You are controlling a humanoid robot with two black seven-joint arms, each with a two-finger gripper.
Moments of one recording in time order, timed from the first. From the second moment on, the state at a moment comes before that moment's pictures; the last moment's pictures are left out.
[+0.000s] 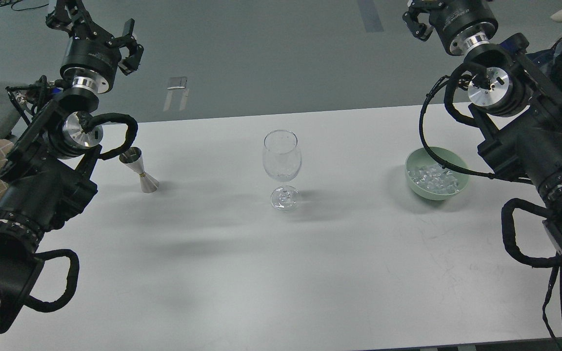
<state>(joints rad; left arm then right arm) -0.93 0.23 -1.13 -0.53 0.29 -0.25 -0.32 1.05 -0.09 1.19 0.46 -0.34 0.27 0.21</state>
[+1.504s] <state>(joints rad) -0.95 0.23 -1.11 -0.53 0.28 -0.23 -0.32 1.02 -0.09 1.19 0.47 -0.34 0.27 0.21</state>
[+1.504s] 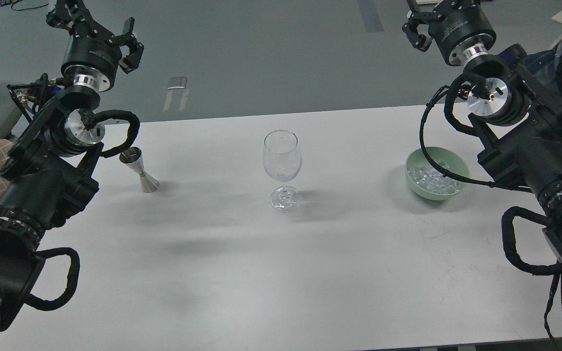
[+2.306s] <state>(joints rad) -0.97 0.23 -1.11 -0.53 0.28 -0.22 -0.32 1.02 -0.10 1.18 0.55 -0.34 0.27 0.21</state>
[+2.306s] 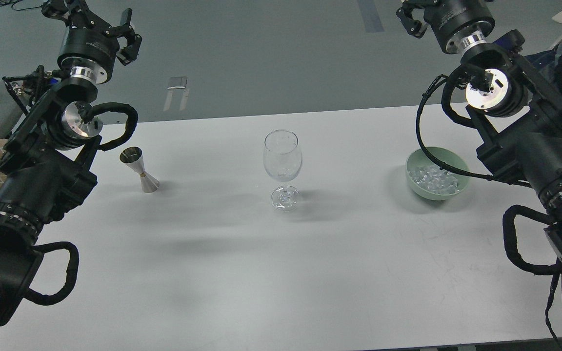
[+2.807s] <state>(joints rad) -0.85 0.27 -1.11 -0.80 0.29 -0.21 -0.33 1.02 -0.13 1.18 0.56 -0.34 0.27 0.21</state>
